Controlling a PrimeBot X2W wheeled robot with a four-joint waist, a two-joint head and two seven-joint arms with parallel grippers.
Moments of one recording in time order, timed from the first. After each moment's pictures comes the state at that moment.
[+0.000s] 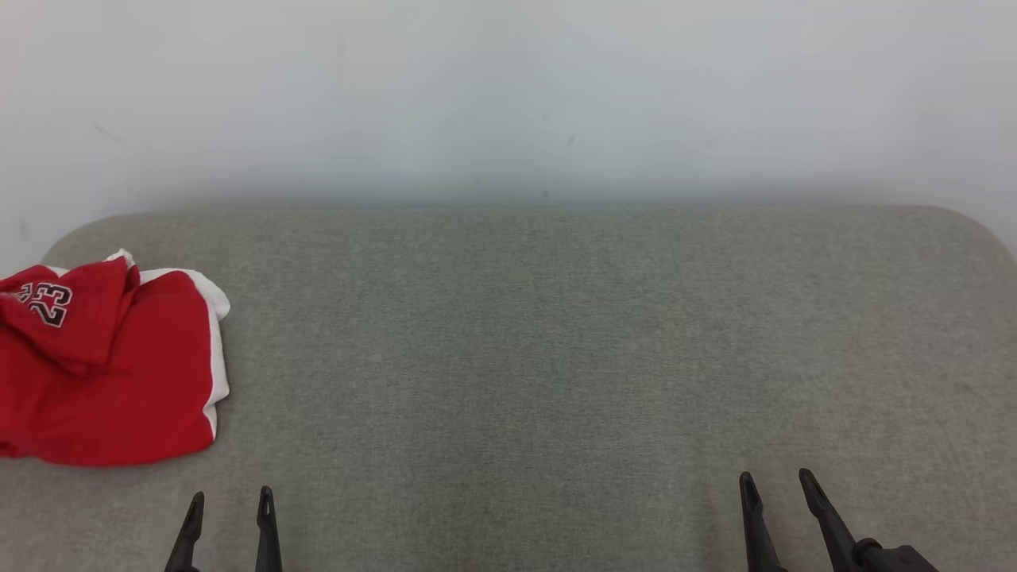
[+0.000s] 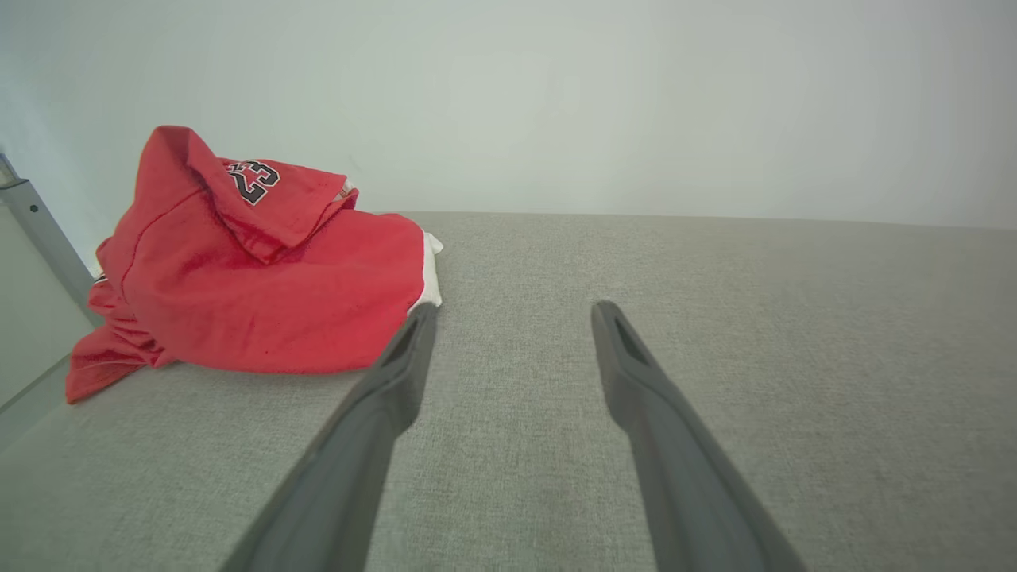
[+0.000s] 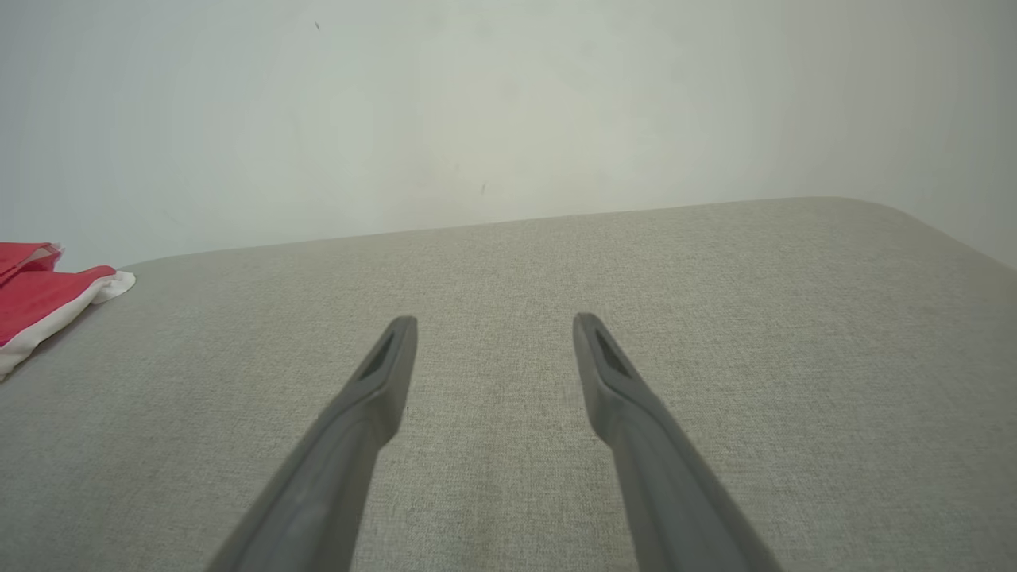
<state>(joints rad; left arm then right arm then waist) 0.06 0.05 0.08 0.19 -0.07 -0.08 -0.26 0.10 -0.05 0.02 0.18 0.15 0.13 -0.26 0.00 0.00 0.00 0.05</state>
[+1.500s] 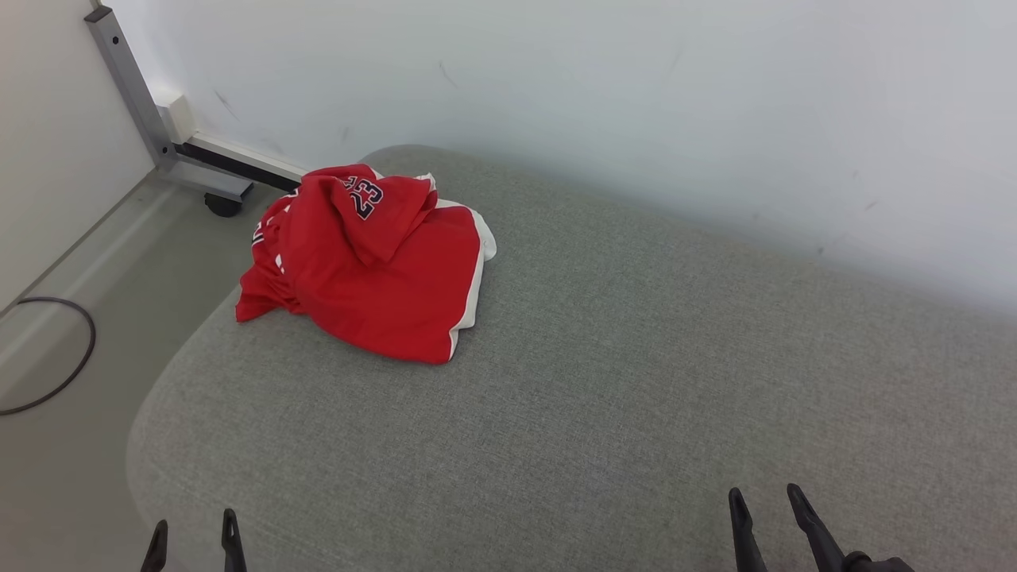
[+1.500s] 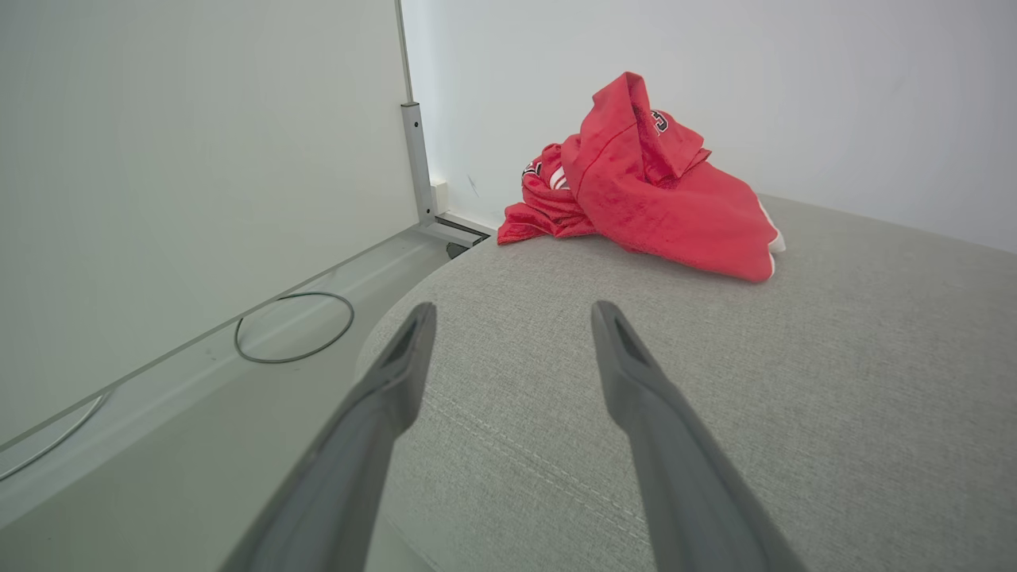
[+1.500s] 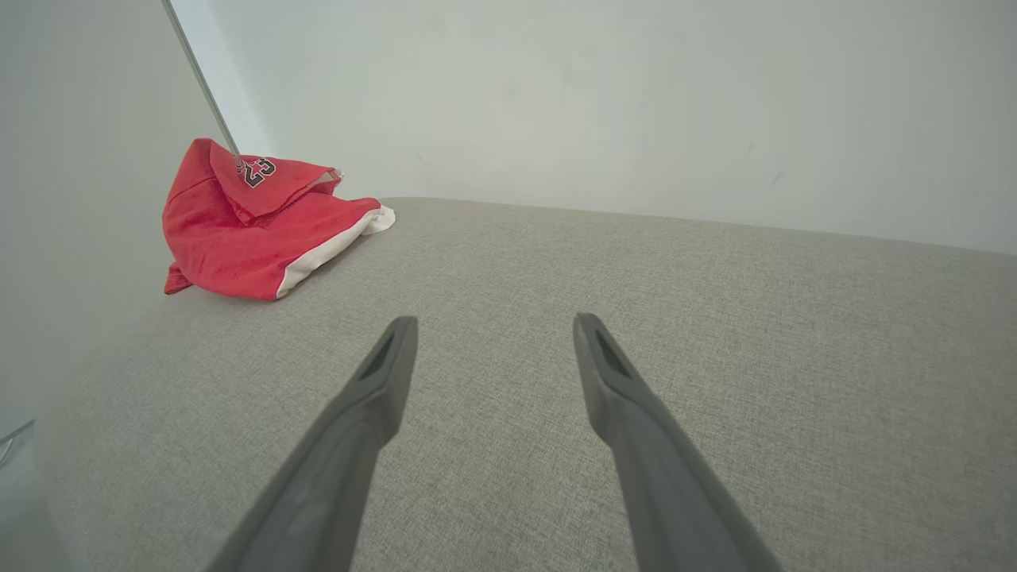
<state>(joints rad) 0.09 0.05 0.14 0.21 -0.09 -0.06 -0.26 0.13 -0.05 0.04 0.18 0.17 0.13 -0.26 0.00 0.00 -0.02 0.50</state>
